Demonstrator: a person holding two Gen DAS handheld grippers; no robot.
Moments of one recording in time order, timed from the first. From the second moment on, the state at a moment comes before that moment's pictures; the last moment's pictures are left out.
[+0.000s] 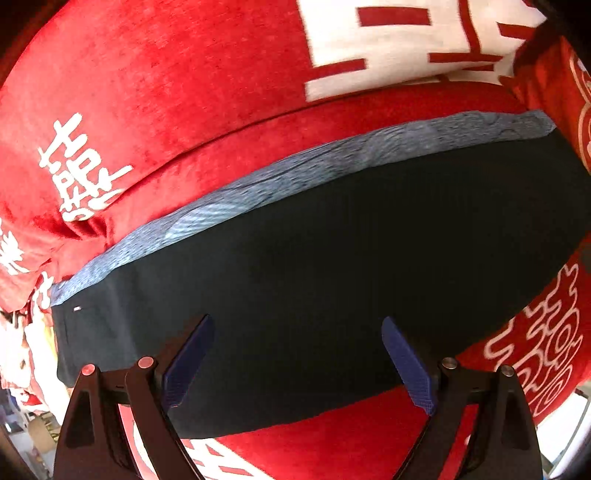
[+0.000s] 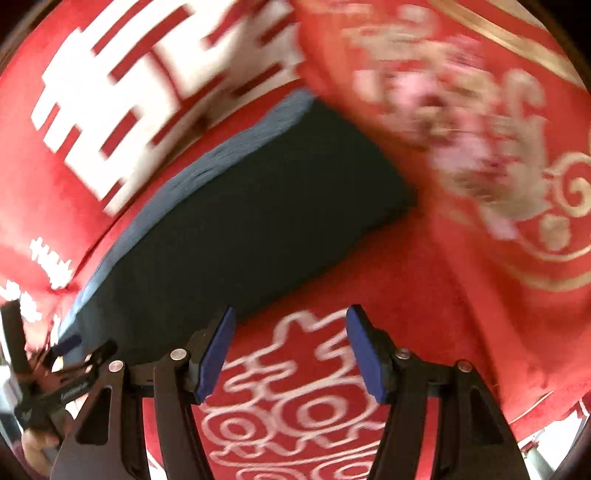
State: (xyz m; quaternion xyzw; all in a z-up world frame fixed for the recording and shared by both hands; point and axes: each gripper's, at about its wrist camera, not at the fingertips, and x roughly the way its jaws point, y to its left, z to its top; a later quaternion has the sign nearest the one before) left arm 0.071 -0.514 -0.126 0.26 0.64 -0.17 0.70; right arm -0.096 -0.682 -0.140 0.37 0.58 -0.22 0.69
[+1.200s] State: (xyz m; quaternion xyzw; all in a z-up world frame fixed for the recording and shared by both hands) left arm 0.062 -0.567 -0.144 0.17 0.63 -0.19 0.73; right arm -0.149 -0.706 -0.173 0.58 0.41 -0.18 0.69
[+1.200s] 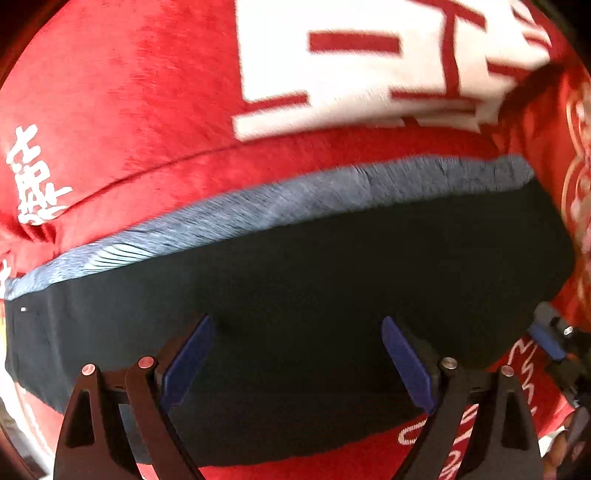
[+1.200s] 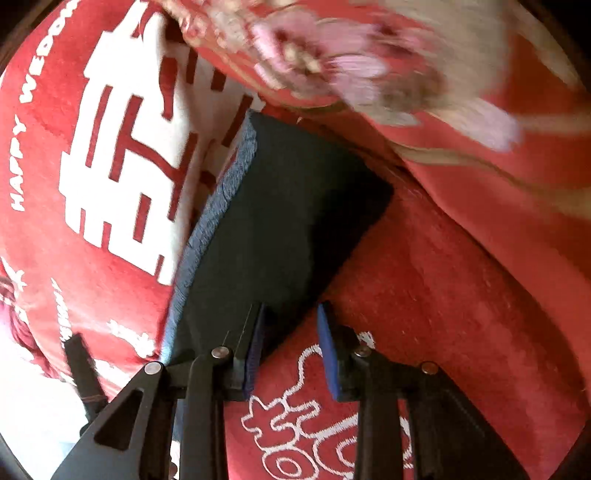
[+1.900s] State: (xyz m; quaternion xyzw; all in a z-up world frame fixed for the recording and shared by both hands) left arm 0.077 -0.561 -0.140 0.16 0.62 -0.20 0.75; right arm -0.093 -0.710 -0.130 0.53 0.35 -0.16 0.76
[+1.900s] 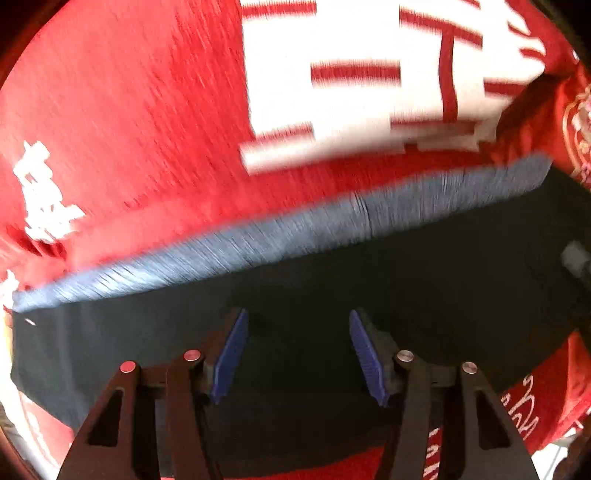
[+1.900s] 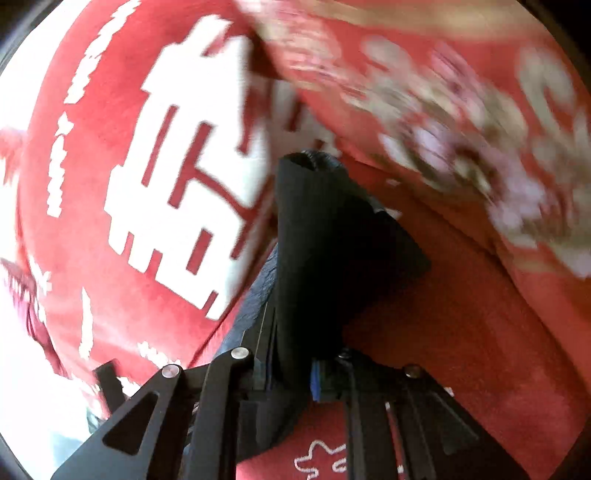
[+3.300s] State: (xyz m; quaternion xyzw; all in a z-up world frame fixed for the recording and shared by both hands) left arm 0.169 -0.260 -0.122 0.06 0.64 -0.17 0.74; right arm 0.034 -0.298 -0.119 -0.18 0.57 -0.01 0.80
